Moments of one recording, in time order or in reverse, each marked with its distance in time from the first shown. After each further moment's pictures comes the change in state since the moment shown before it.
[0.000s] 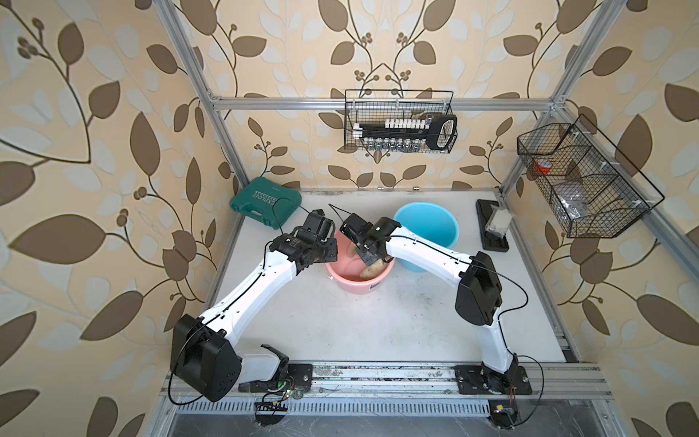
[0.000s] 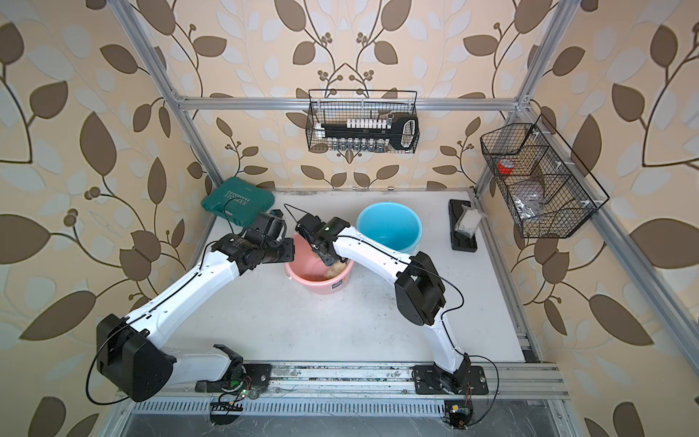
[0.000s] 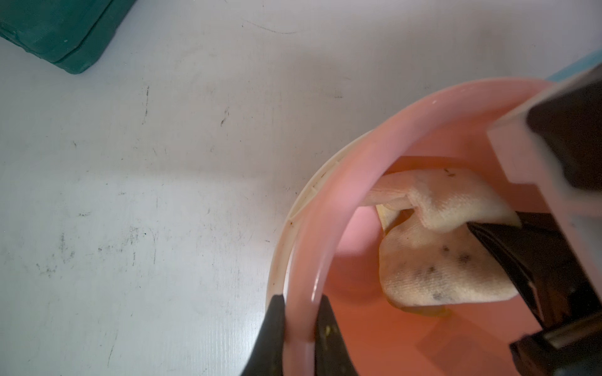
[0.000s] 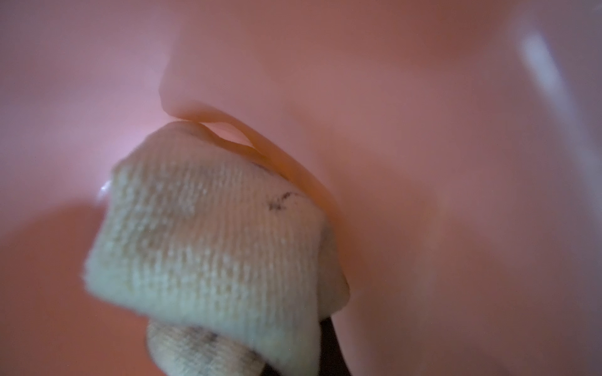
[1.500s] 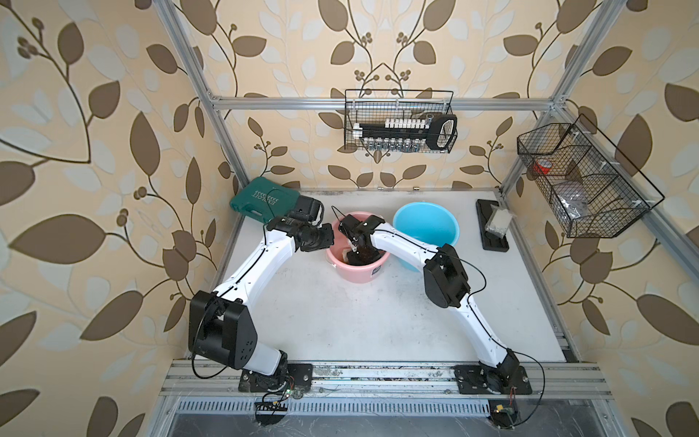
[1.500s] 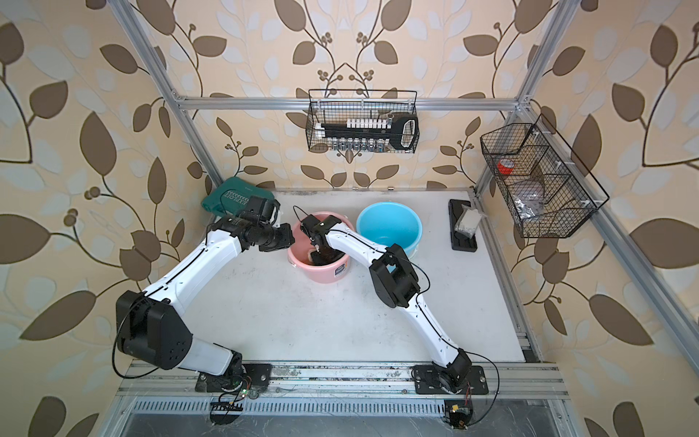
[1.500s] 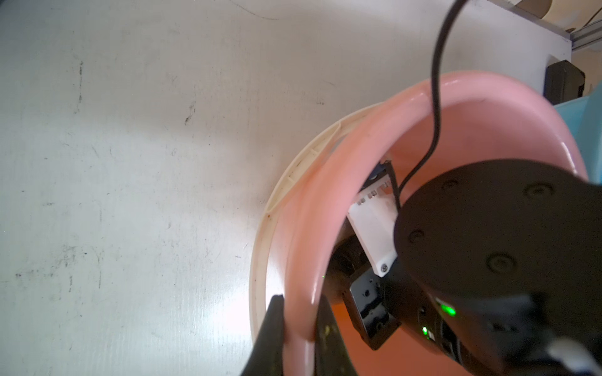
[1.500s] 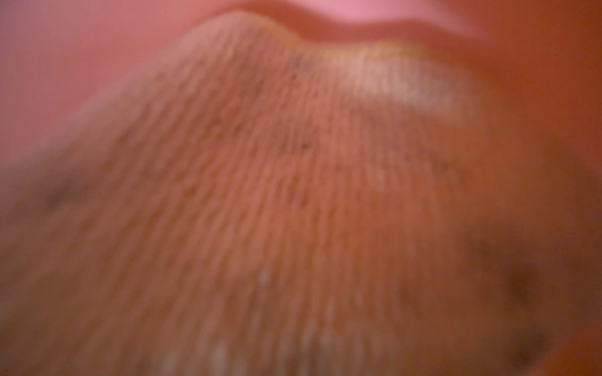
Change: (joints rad) left arm 0.146 0.151 0.127 -0.023 0.266 0.004; right arm -0.088 0.338 0.248 -0.065 -0.564 0.128
